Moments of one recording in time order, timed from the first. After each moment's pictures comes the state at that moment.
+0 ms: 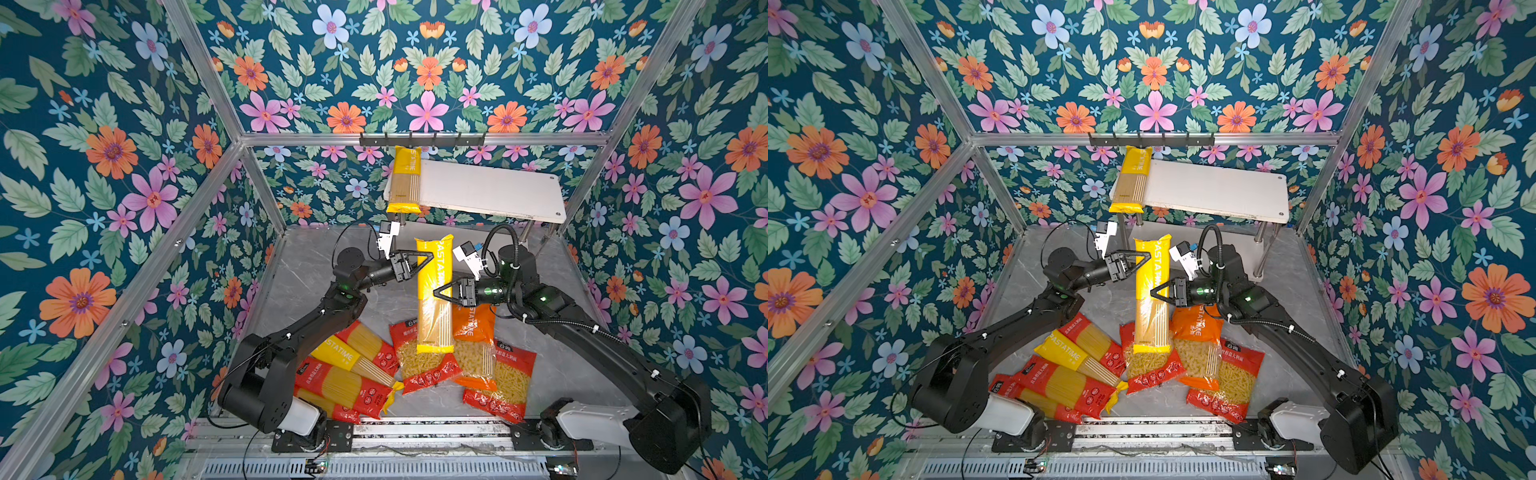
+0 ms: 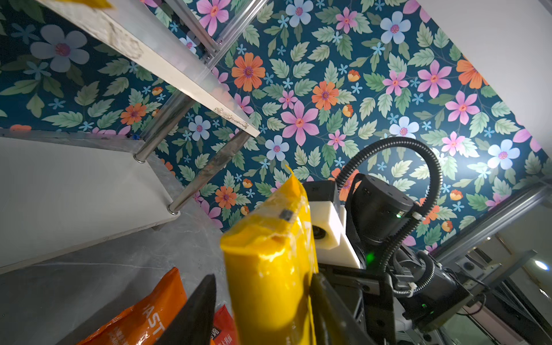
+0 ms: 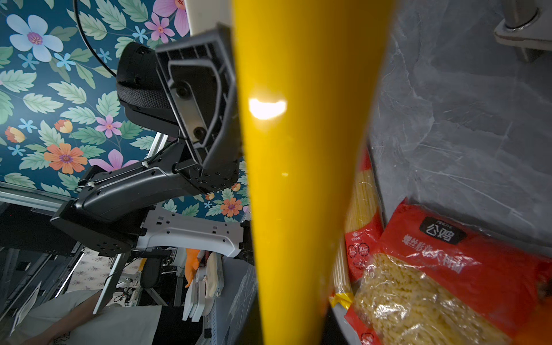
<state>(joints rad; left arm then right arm) -0.51 1.49 0.94 0.78 0.80 -0.96 0.53 1.24 1.06 -0.20 -0.83 0.63</state>
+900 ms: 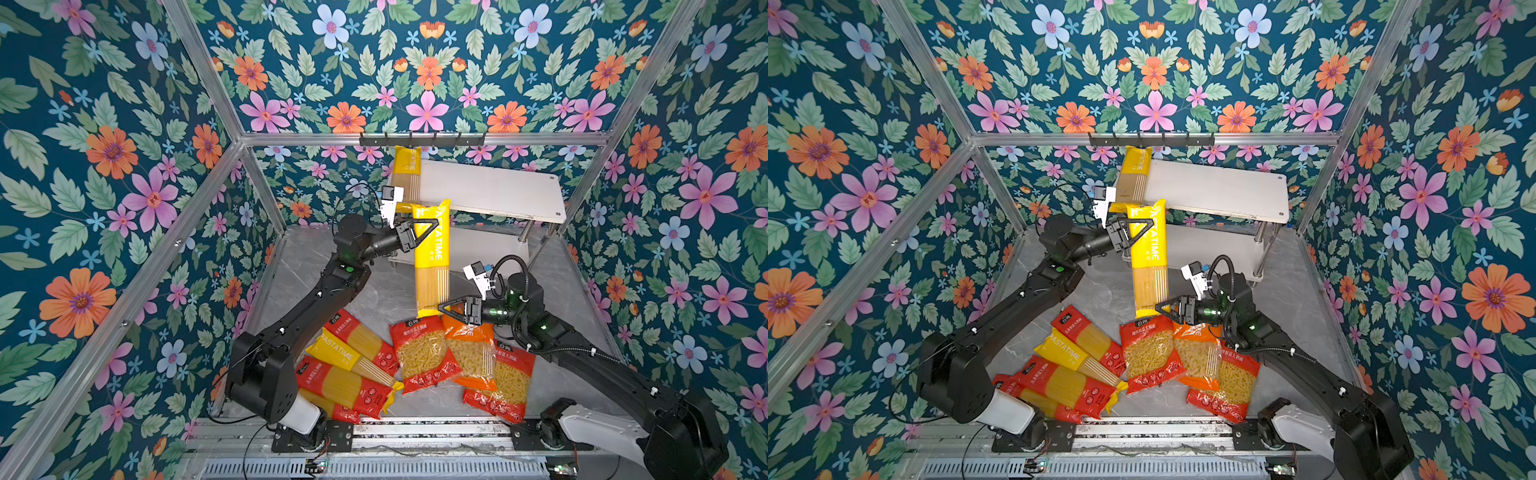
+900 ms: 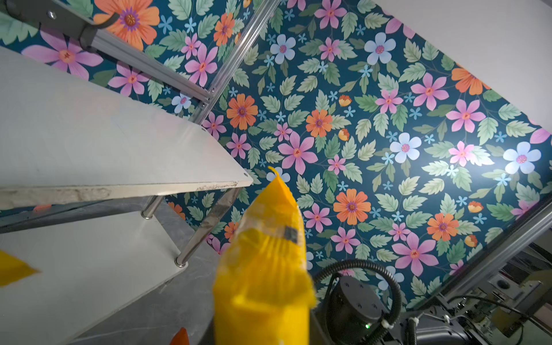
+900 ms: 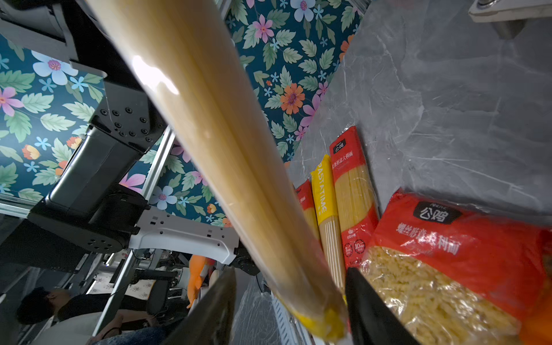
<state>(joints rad) -0.51 1.53 1.30 0.53 0.71 -0.86 0.53 1.10 0.69 0.16 -0.79 0.80</state>
